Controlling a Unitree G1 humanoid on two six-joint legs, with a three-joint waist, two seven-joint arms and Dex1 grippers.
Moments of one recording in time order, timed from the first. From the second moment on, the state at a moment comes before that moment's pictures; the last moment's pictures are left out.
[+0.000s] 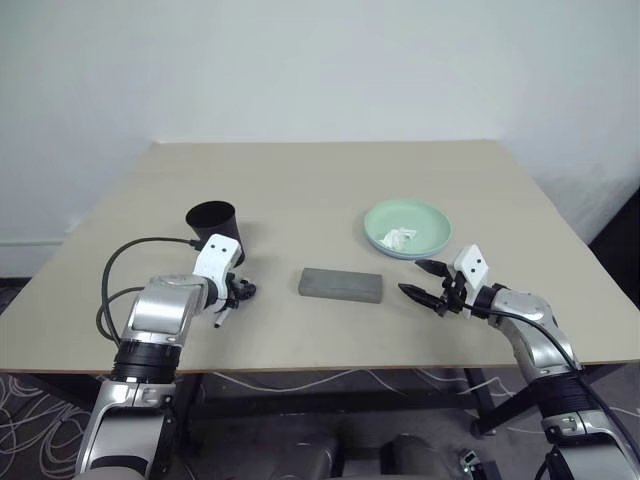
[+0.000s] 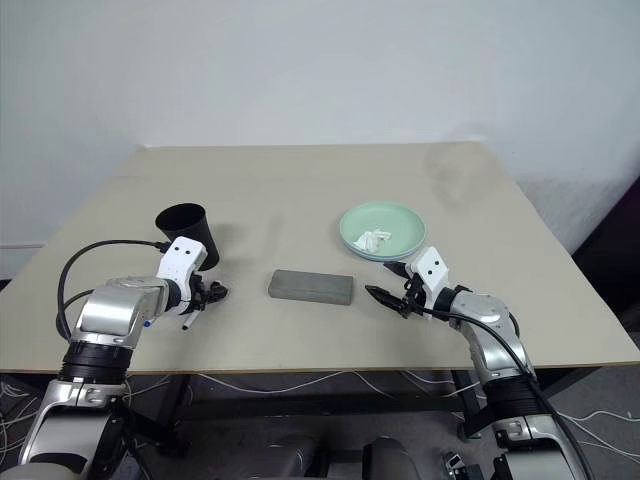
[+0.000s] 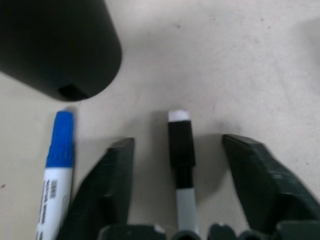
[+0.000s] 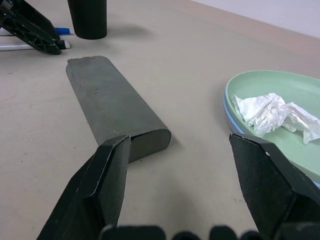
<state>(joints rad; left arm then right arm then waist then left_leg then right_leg) -0.49 0.54 -0.01 0.13 -0.07 1.06 -0.52 -0.33 -0.44 0.06 0.24 0.21 0.09 0.88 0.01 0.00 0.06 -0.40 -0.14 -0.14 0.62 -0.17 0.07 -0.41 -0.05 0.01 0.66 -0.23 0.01</state>
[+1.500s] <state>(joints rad) -0.85 0.48 0.10 0.98 0.03 -0.39 -0.23 -0.35 -0.42 0.06 0.25 0.20 0.08 0.86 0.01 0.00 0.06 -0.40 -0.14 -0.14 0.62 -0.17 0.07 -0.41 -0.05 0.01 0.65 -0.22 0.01</state>
